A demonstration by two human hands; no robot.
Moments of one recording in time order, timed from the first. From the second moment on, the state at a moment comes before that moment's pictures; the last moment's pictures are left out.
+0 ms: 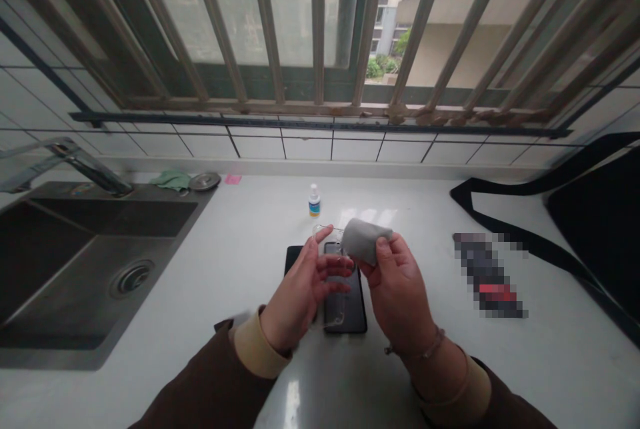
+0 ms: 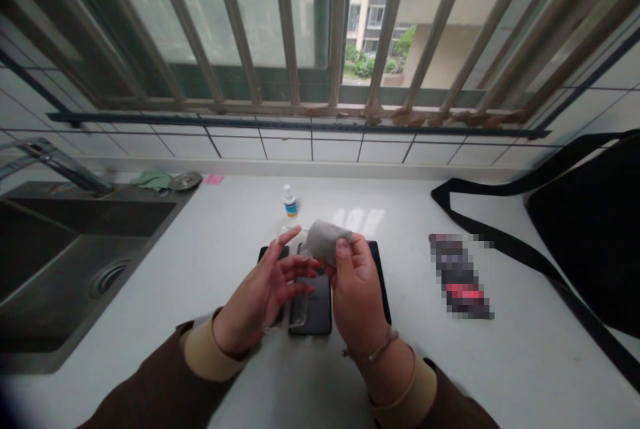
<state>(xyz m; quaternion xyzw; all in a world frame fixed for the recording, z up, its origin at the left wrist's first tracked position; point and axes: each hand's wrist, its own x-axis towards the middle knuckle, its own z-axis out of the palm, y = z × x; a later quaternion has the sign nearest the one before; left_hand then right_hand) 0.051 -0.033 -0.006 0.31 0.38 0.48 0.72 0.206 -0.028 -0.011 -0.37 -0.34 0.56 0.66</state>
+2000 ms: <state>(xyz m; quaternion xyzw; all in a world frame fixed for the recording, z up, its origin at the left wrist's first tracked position) 0.030 -0.026 0.007 0.23 0.26 0.34 0.87 0.228 -0.020 -0.010 -0.38 -0.47 0.54 0.58</state>
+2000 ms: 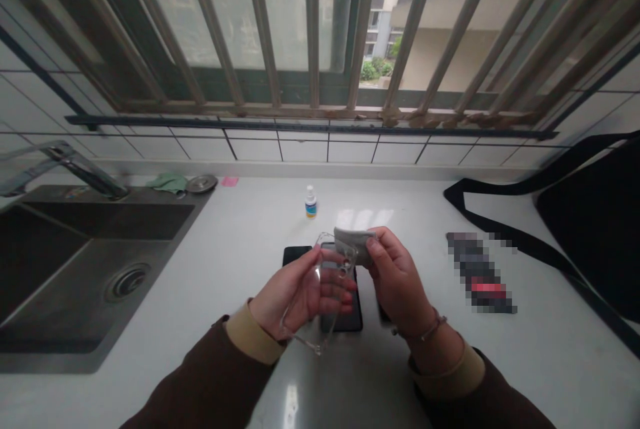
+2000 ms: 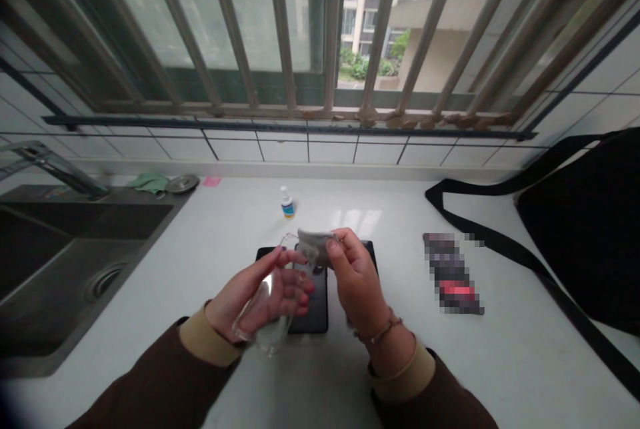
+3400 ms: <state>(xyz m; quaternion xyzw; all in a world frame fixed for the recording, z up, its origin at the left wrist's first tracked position) 0.043 -0.027 0.006 0.32 0.25 0.78 0.49 0.181 -0.040 -0.024 -0.37 -0.27 0.74 0.49</state>
